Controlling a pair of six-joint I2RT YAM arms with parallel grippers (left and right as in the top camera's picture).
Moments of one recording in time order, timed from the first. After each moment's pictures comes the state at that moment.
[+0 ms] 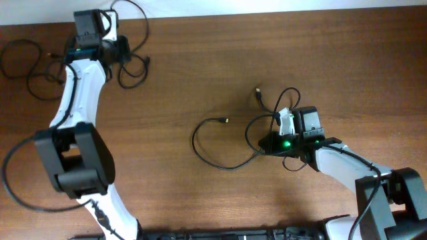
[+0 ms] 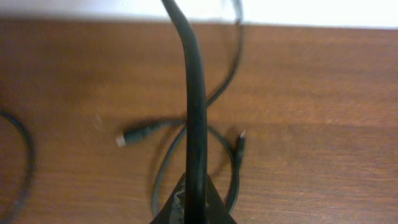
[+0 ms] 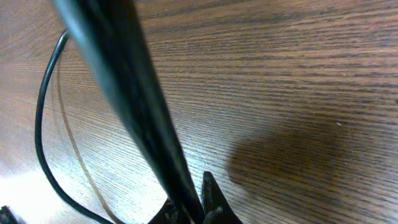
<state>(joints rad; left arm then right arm) 0.10 2.05 1.70 -0.50 0.05 0.03 0.18 1.54 0.54 -0.08 -0.53 0.39</state>
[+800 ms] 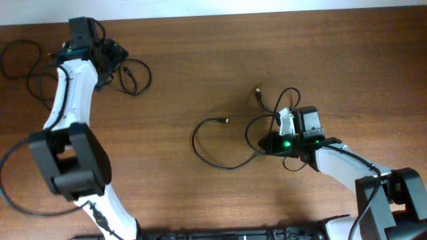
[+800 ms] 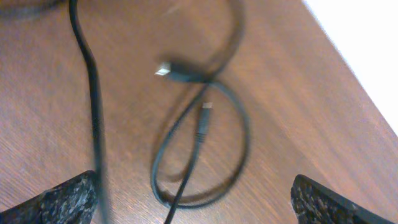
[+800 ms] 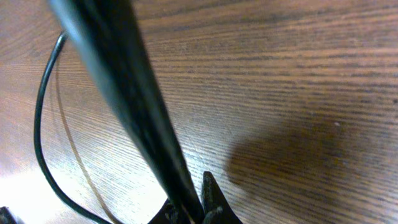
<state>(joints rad) 0.14 2.01 1.72 -0.73 -0.02 -0.66 0.18 1.54 0.54 -0.08 -0.53 0.39</state>
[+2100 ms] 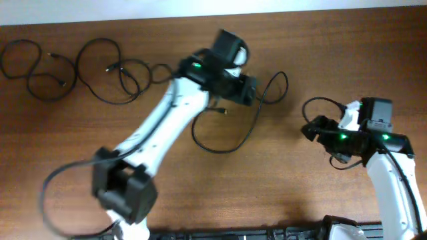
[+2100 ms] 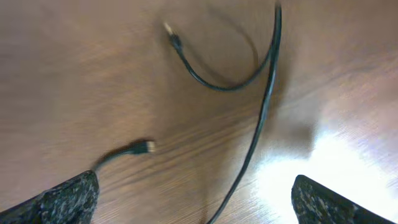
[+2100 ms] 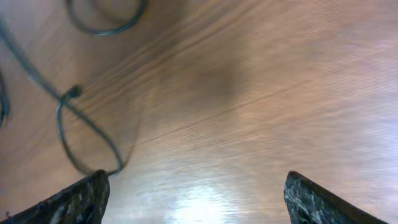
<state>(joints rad) -0.61 1.93 1.76 -0.91 0.10 -0.22 -0.26 1.20 0.80 -0.82 -0.41 0.38</state>
